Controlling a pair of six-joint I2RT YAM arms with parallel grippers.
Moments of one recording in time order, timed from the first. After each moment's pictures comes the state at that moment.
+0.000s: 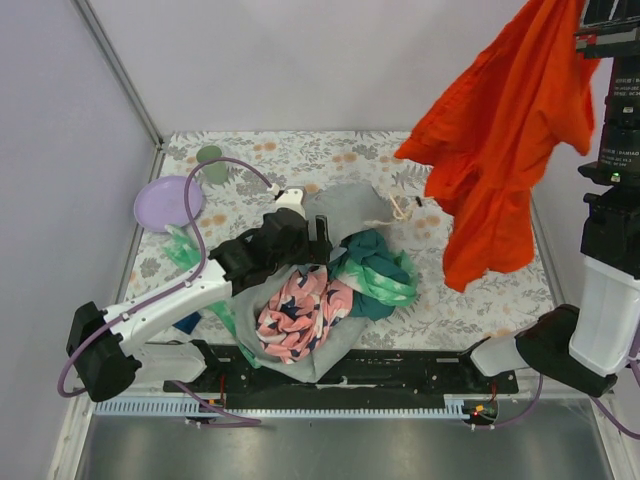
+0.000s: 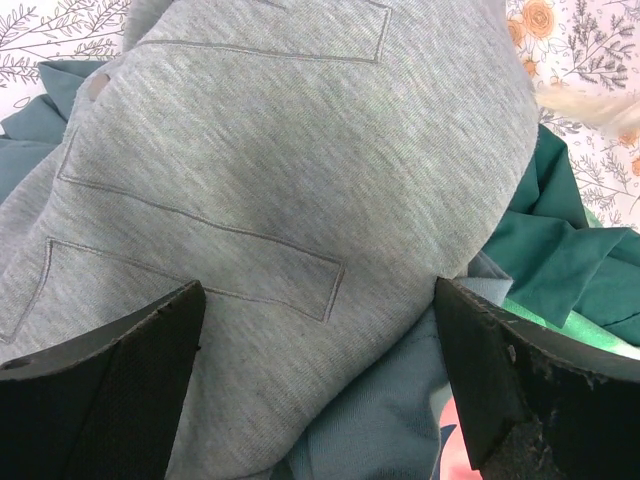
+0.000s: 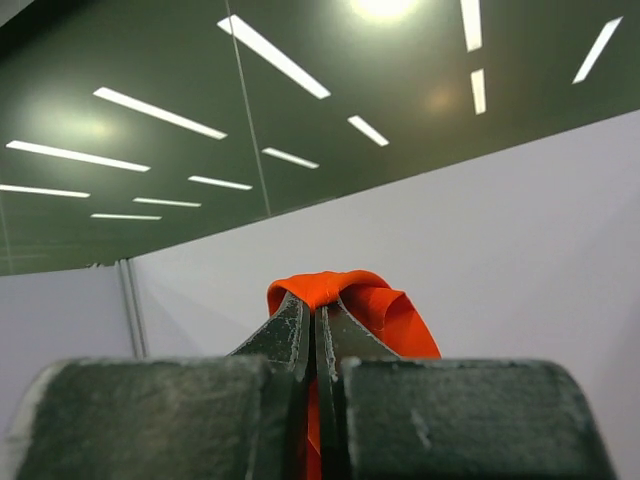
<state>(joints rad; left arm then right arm) -0.86 1.22 0.98 -0.42 -0.31 -0.58 0.57 1.44 2.55 -0.17 0.23 0.02</state>
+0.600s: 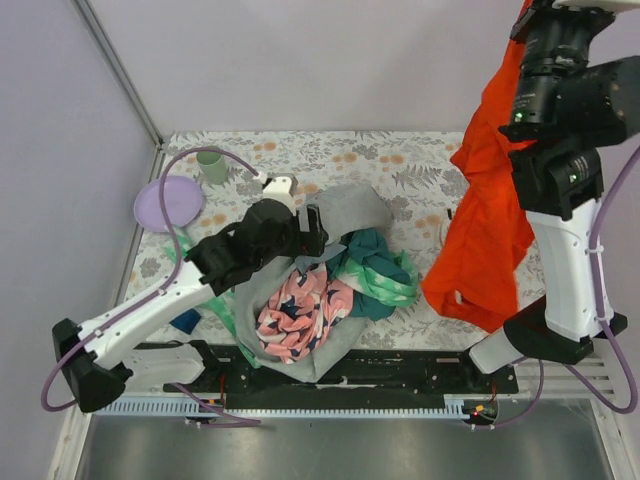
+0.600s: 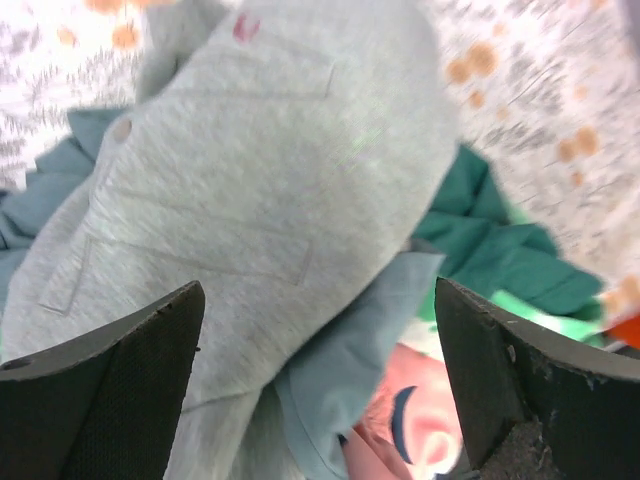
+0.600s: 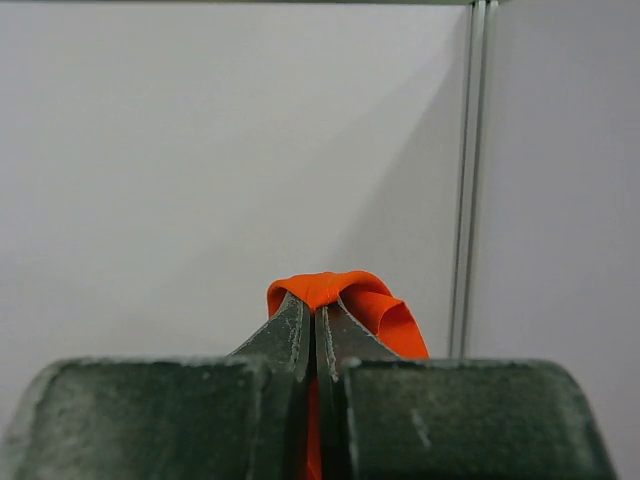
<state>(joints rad) -0.86 1.16 1.07 -0.51 -0.31 -0.56 0.53 1.53 2.42 -0.07 0.60 -0.46</state>
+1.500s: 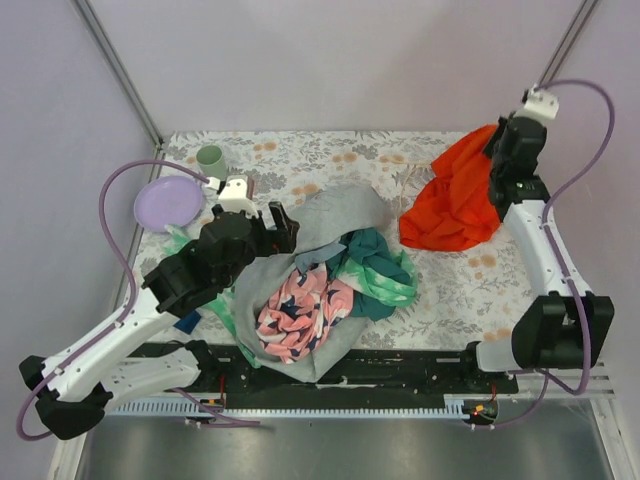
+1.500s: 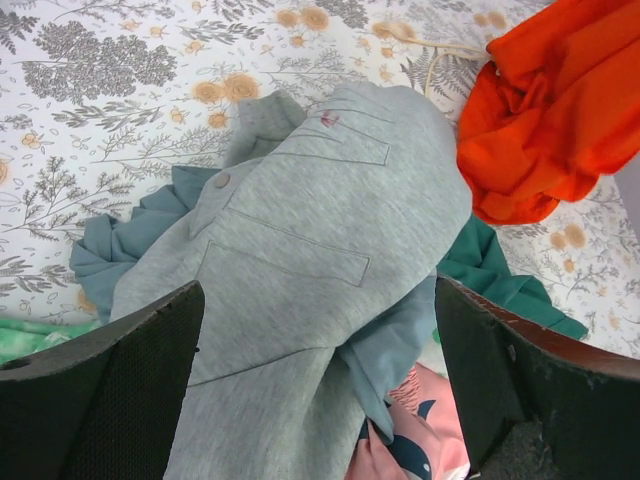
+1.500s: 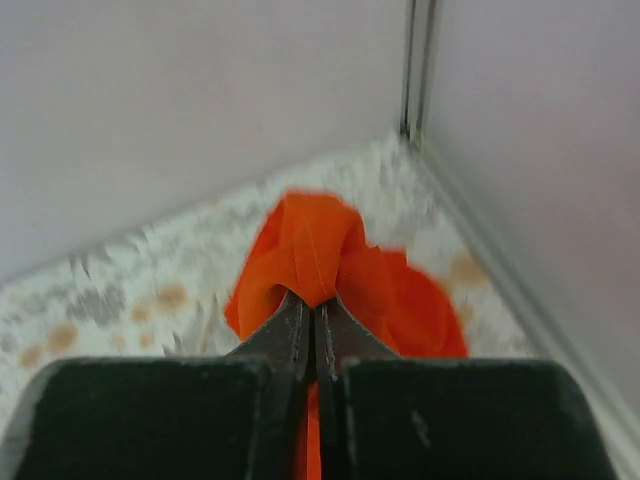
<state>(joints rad) -0.86 0.90 1.06 -0.55 -0.49 -0.55 0.00 1.40 1.38 -0.03 0.38 0.11</state>
